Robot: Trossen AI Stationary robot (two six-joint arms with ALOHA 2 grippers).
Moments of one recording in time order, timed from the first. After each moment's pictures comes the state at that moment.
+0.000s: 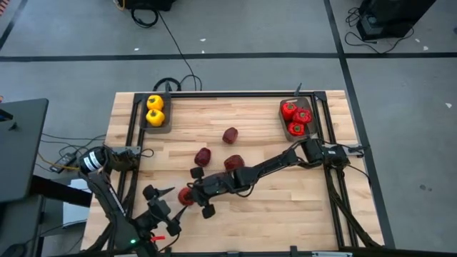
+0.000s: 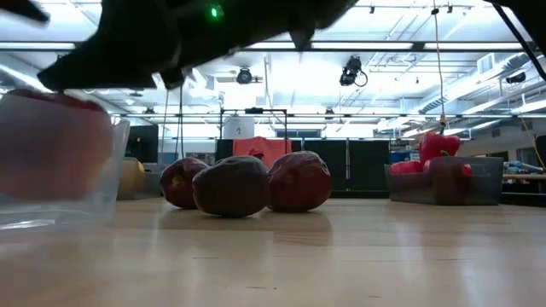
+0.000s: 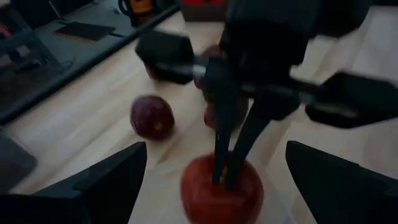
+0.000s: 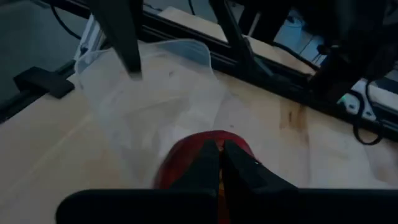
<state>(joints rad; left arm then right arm) -1.07 1.86 1.38 -1.50 -1.07 -1.89 0.26 2.31 1.71 0.18 0.07 -0.22</state>
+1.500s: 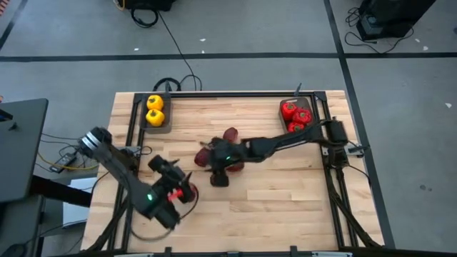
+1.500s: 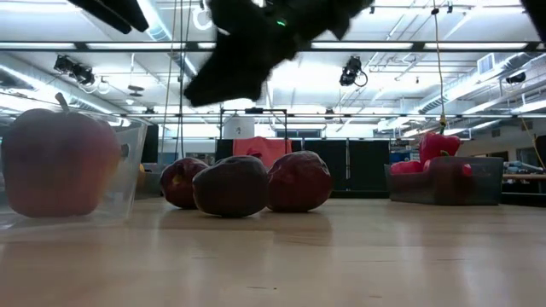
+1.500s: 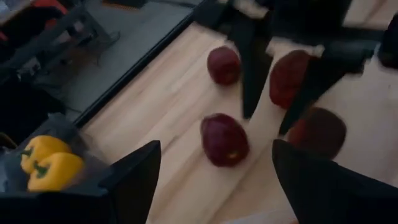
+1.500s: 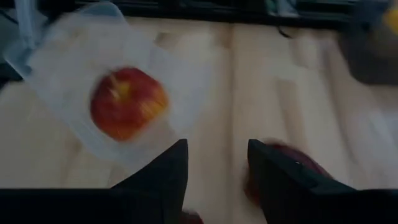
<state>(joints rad) -0.76 1.68 1.41 -1.57 -0.98 -1.55 0.09 2.02 1.50 -0.11 -0.03 0.01</state>
